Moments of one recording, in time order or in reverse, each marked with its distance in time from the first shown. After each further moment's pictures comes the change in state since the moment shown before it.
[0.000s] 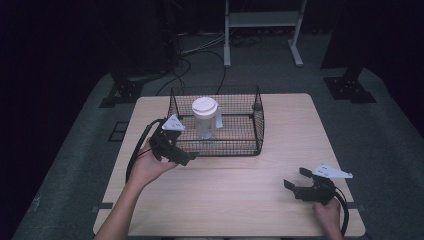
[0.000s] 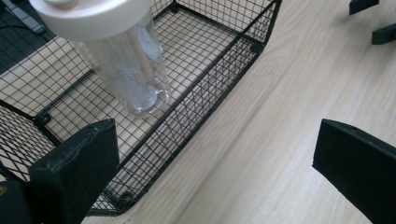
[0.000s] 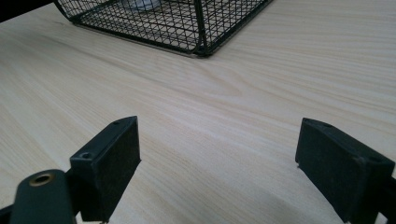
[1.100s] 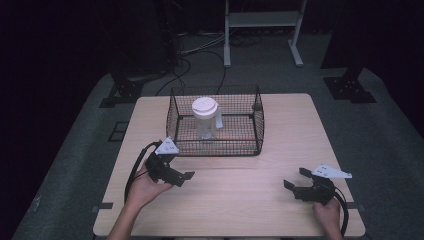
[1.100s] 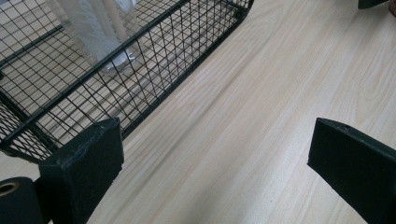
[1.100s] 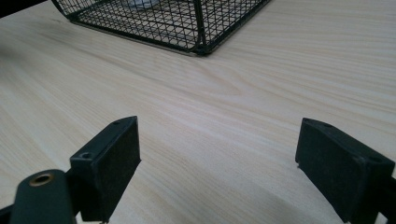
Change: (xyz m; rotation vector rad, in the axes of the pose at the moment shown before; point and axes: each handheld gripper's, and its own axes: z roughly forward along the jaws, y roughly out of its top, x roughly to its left) left arm -0.017 -0.060 0.011 -0.016 -0.042 -0.034; right arm 0.001 0.000 0.000 0.006 -0.009 -0.003
